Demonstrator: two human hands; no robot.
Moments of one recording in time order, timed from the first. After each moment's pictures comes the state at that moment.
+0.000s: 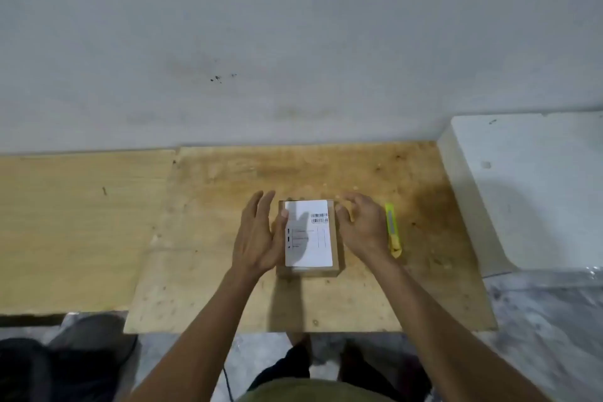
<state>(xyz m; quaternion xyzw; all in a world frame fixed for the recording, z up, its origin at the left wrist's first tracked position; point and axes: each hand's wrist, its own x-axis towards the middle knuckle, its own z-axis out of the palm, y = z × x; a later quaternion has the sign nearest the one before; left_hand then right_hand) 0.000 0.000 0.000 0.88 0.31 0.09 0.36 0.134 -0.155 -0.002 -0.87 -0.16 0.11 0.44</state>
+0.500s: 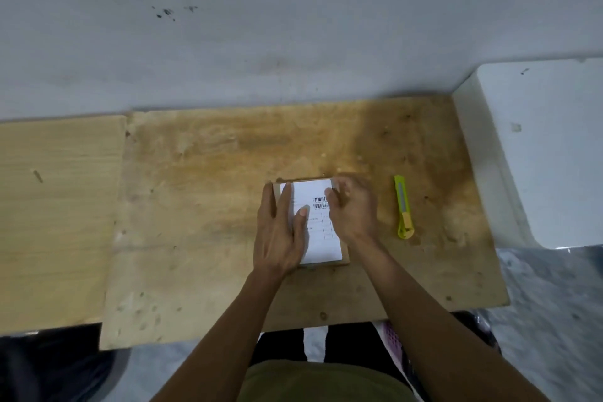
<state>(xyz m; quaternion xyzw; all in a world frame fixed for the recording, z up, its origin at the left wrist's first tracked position) 0.028 -0.003 -0.096 0.86 0.28 0.07 0.42 0.143 -0.105 -0.066 -0.90 -0.09 0.14 0.41</state>
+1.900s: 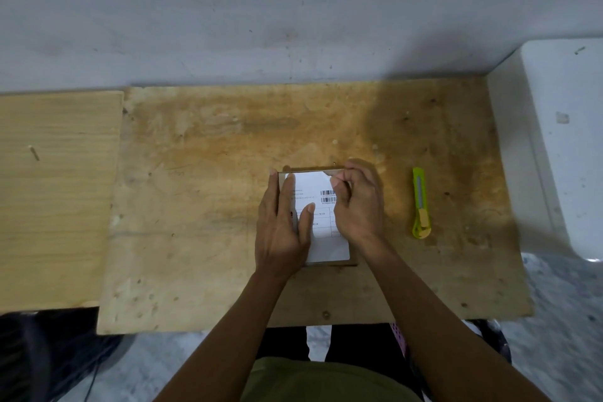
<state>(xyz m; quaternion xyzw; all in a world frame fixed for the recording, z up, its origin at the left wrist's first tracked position) 0.028 -0.008 -0.121 0.88 0.28 0.13 0.36 0.146 -0.100 -0.077 -0.90 -0.12 0.14 0.39</state>
